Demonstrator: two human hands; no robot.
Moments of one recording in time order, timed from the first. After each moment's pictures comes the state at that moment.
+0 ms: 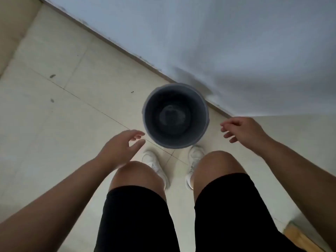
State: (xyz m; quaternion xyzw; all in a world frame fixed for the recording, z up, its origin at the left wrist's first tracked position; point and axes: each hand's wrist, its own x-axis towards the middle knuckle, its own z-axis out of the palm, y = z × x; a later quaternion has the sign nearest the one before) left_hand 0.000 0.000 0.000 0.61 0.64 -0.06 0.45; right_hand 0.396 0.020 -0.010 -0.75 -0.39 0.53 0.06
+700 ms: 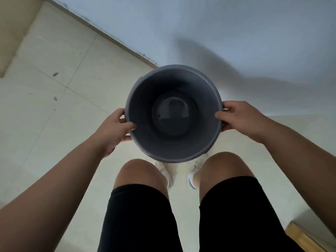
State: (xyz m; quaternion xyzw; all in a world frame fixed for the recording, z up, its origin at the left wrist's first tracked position) left_hand -0.021 0.047 0.024 0.29 0.70 0.11 0.64; right_hand 0.355 0.065 0.038 -0.67 -0.45 0.59 0.04
